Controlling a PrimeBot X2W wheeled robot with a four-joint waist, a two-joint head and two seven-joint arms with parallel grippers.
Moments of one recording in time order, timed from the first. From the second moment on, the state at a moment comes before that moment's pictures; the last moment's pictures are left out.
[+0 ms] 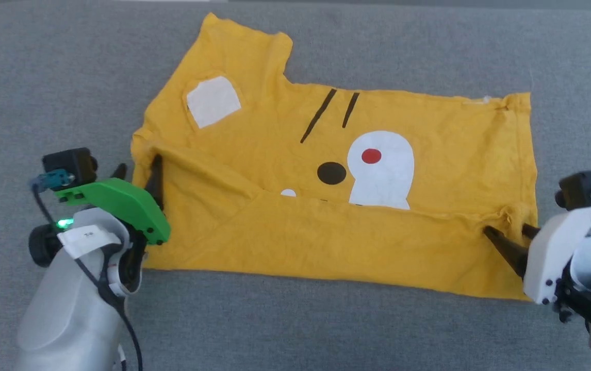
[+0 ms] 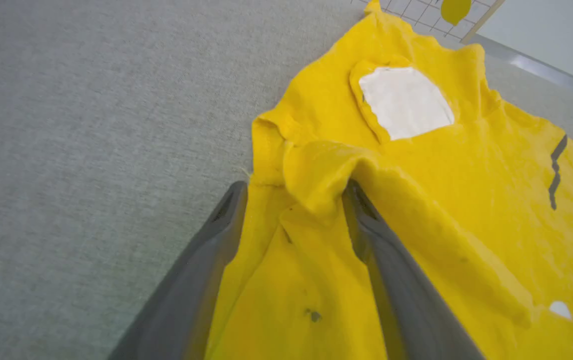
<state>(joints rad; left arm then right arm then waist) -0.44 0.31 -0.23 0.29 -0.64 0.16 0.18 -0.21 -0.28 -0.04 0.01 0.45 0.13 0.81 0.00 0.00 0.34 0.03</state>
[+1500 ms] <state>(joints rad) -0.17 0.39 -0.22 0.07 -0.76 0.28 0.53 -0.02 -0.21 -0.18 -0.22 0.30 0.13 0.88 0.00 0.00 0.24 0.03</state>
